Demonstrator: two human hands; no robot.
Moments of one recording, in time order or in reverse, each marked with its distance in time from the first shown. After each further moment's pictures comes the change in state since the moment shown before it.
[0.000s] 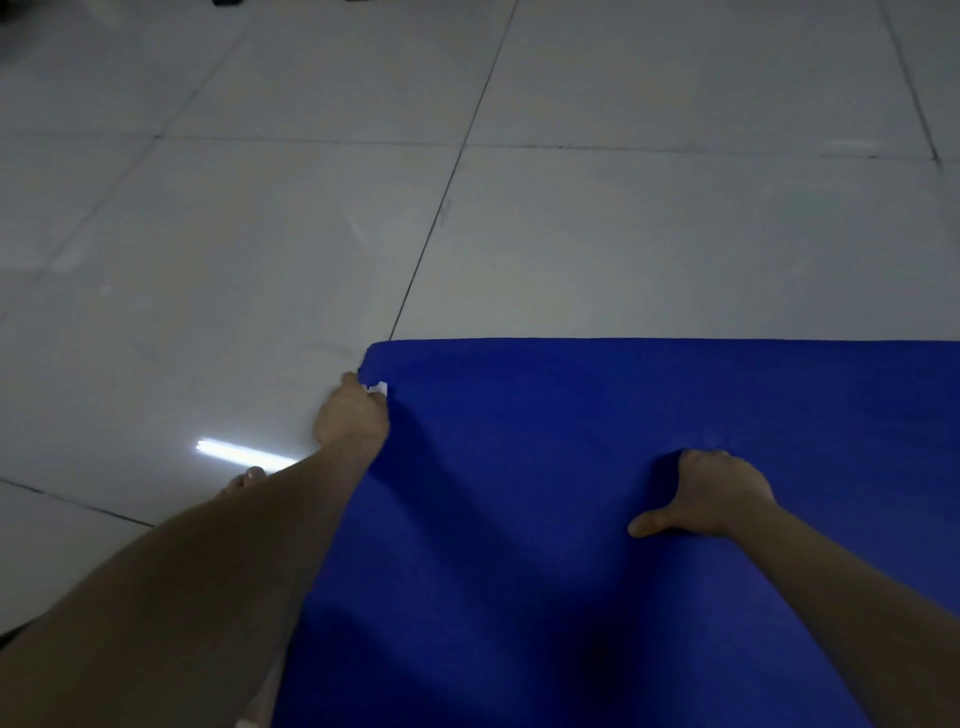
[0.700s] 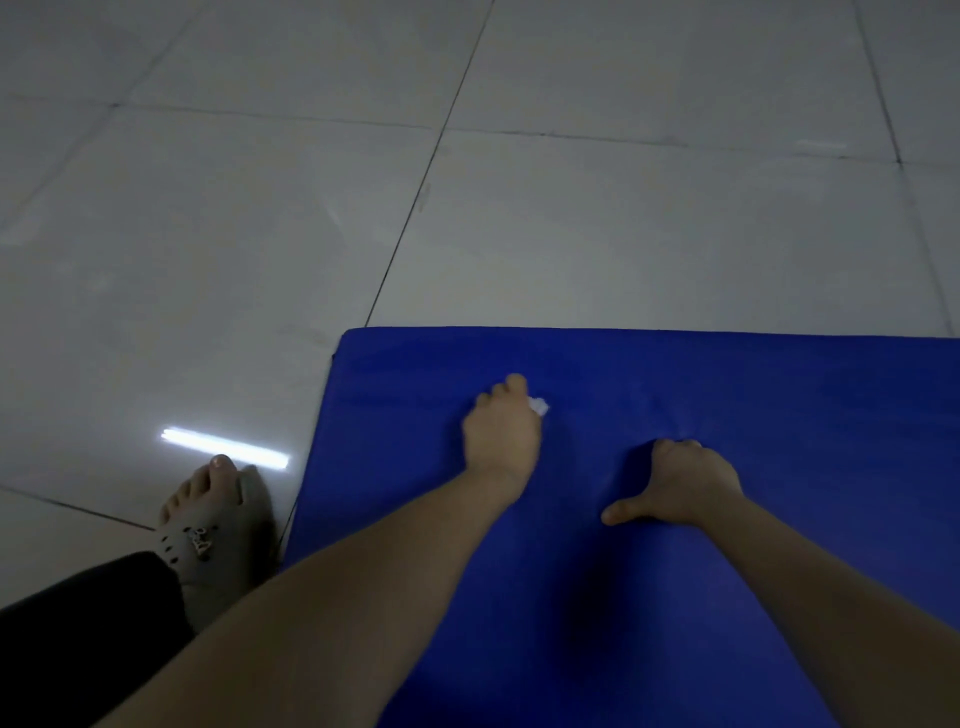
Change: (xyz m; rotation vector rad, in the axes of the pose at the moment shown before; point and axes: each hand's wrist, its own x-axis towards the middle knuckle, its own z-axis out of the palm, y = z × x) left_hand -0.139 0.135 0.072 0.114 -0.040 0.505; right_hand -0.007 -0.004 -0.002 0.029 0.003 0.039
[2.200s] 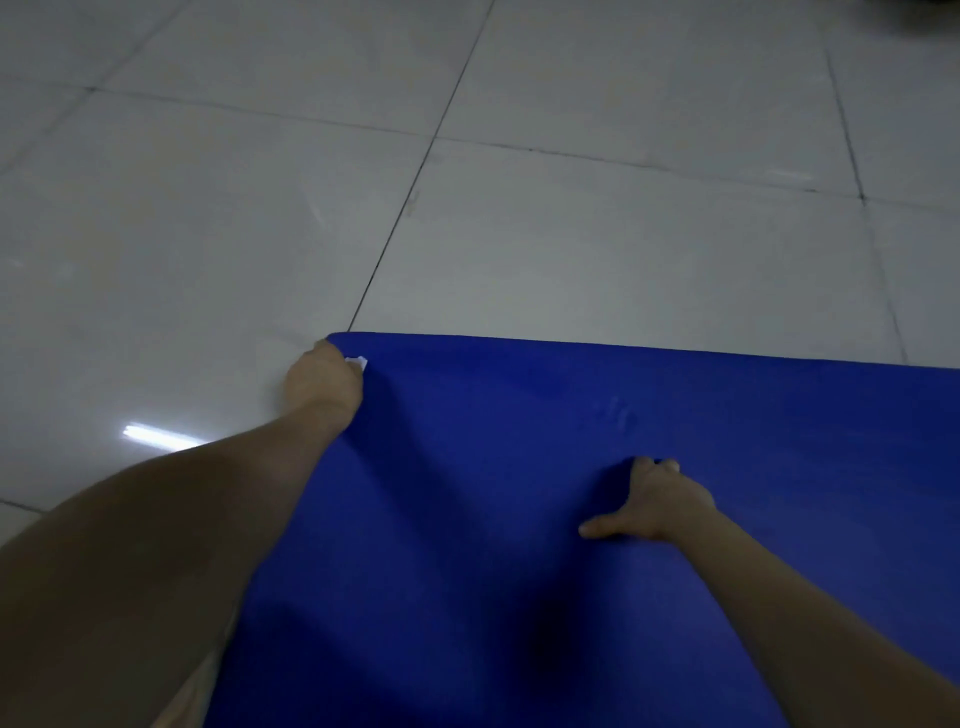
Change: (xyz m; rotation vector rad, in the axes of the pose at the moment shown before) left_hand 0.078 -0.170 -0.069 -0.080 0.005 -0.435; right_hand -0.001 0.002 0.001 0.078 -0.186 0.095
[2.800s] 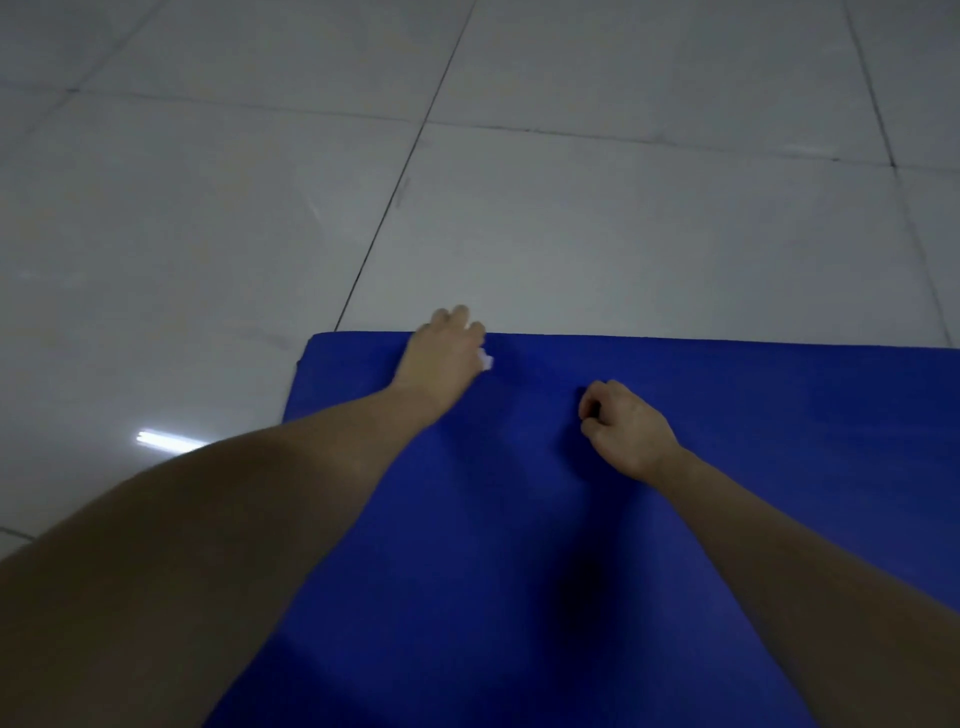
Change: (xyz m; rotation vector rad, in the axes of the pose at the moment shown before) left_hand -0.031 0.121 0.040 0.242 0.068 0.854; right_hand 0.065 -0.030 -0.024 0.310 0.439 -0.508
